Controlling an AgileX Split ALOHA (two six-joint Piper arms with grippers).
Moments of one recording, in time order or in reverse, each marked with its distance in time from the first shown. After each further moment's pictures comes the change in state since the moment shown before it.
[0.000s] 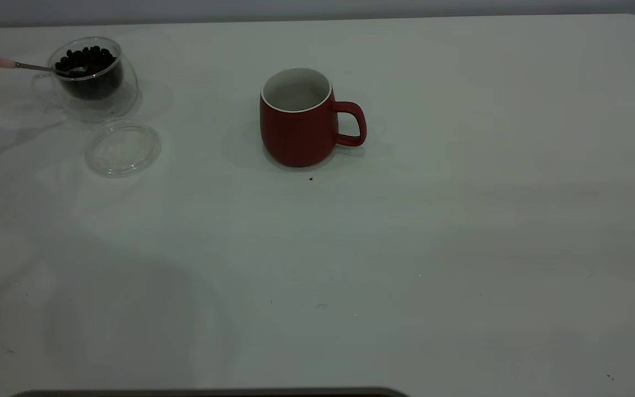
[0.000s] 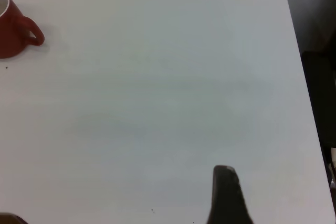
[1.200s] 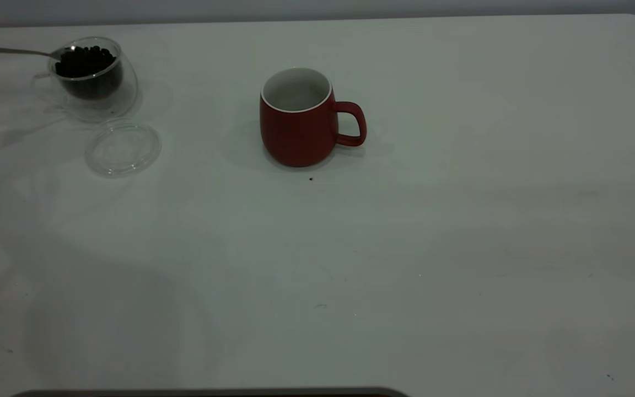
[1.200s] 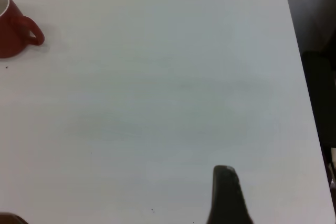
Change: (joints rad) left arm 0.061 0.003 0.000 -0.085 0.096 0.037; right arm 0.000 0.000 0.000 0.000 0.000 0.000
